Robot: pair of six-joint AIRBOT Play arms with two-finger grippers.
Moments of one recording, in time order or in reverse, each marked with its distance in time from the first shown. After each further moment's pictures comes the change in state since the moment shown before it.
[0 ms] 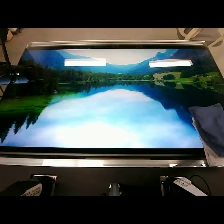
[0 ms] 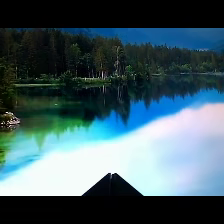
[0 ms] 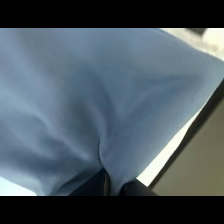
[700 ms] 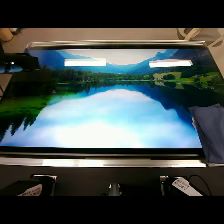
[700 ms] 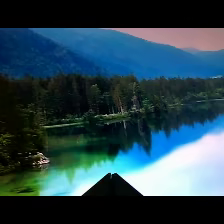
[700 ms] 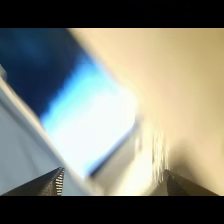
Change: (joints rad) left arm -0.047 -0.090 0.180 0.174 -0.008 0.016; right arm 0.244 0.008 0.402 -0.162 -0.247 -0.305
